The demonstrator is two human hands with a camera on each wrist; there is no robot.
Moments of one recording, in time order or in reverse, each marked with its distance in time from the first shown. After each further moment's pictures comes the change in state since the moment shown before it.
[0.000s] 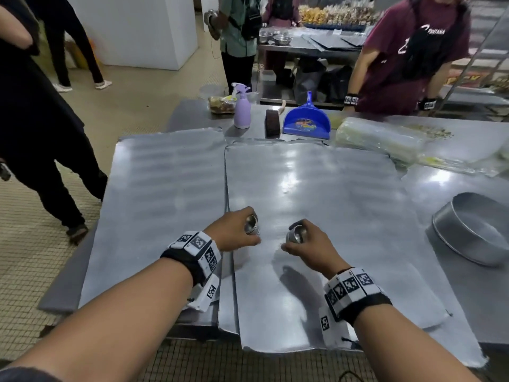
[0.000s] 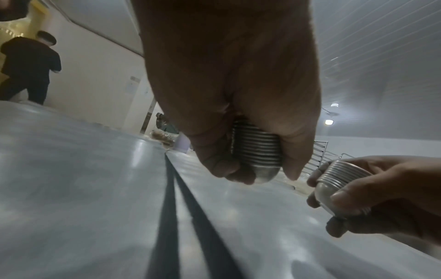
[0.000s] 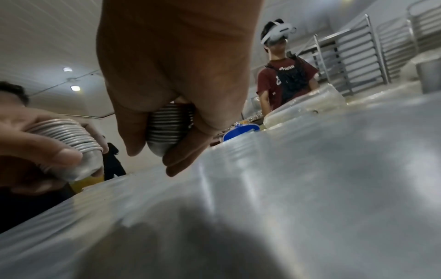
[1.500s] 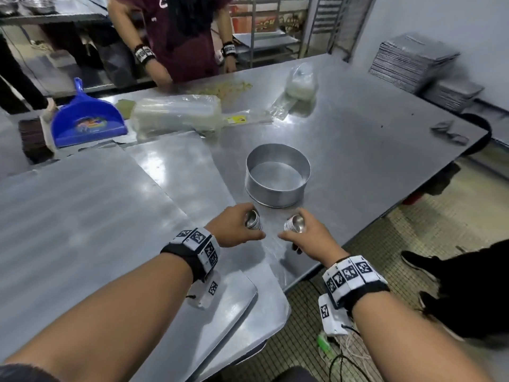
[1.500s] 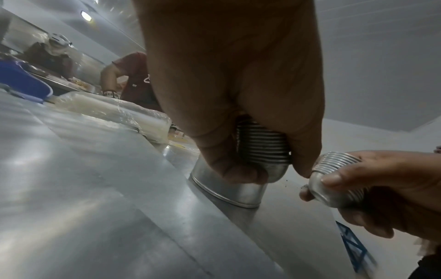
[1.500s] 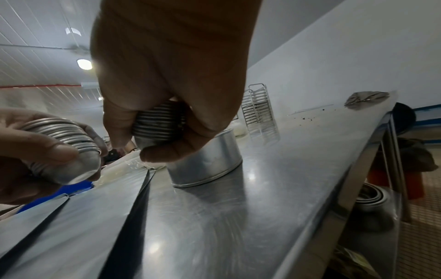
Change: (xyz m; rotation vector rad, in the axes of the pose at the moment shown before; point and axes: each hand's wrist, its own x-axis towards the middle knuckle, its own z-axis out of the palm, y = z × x) left_hand 0.186 0.347 0.256 -0.051 -0.451 0.491; right_hand -0.117 0.218 -0.329 0.126 0.436 0.441
